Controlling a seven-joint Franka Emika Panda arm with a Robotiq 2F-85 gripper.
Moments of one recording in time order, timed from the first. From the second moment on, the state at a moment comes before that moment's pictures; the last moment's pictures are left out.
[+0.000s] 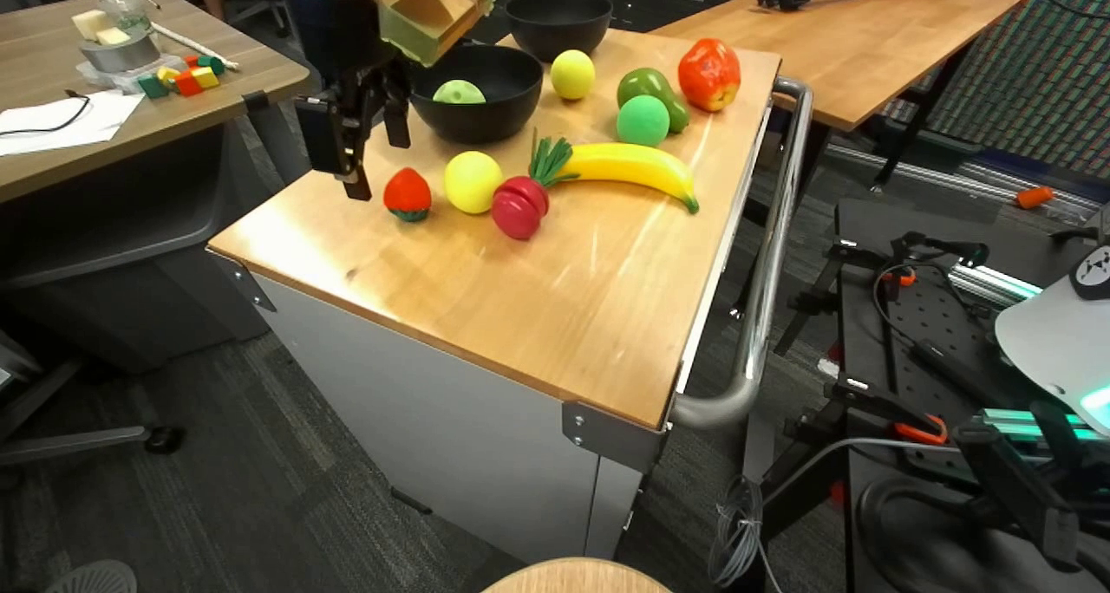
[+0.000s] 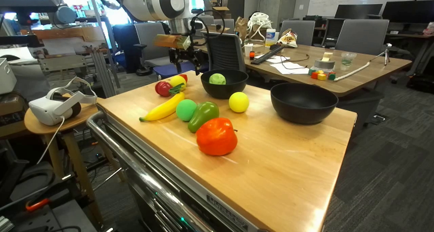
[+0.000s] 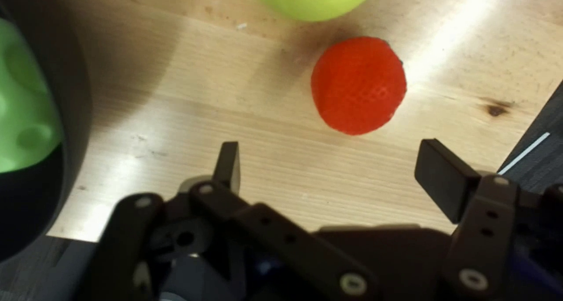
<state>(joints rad) 0.18 0.59 0.07 -1.56 -0.10 2.24 0.06</state>
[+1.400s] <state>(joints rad) 0.18 0.58 0.08 -1.56 -0.09 2.15 0.04</state>
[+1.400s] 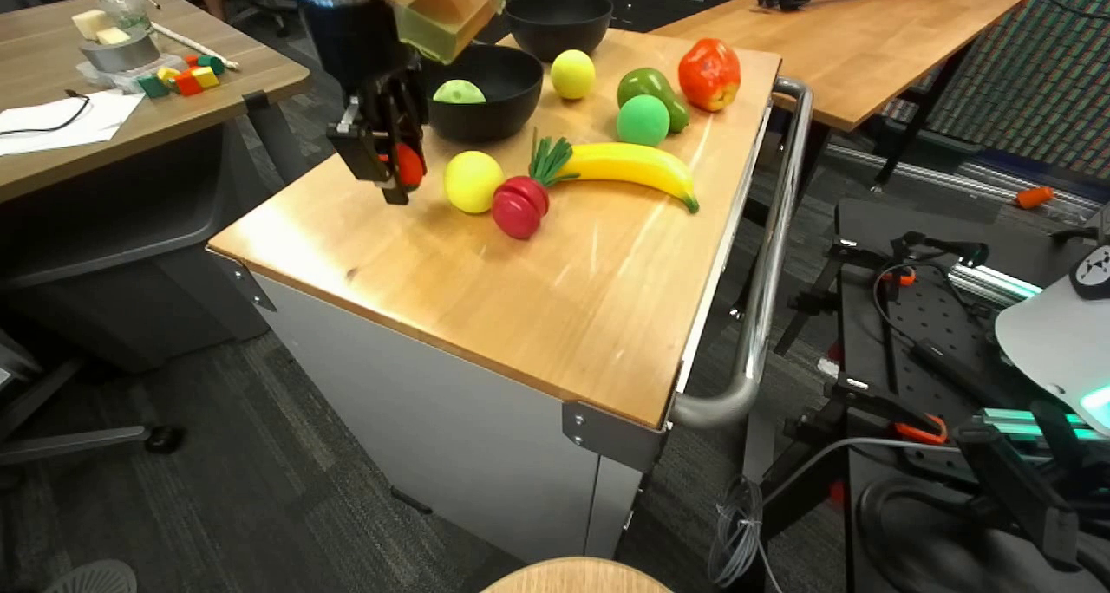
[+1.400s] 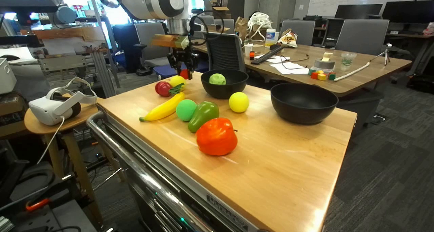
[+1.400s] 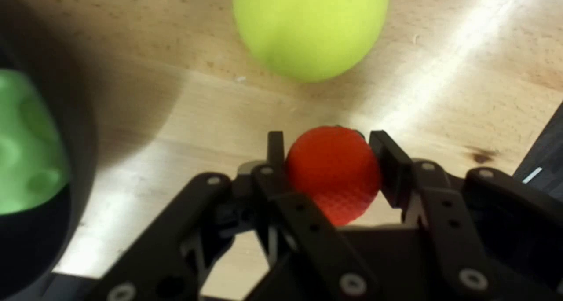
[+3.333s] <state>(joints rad) 0.10 0.24 0.03 -1.78 -0.07 2.27 0.11</state>
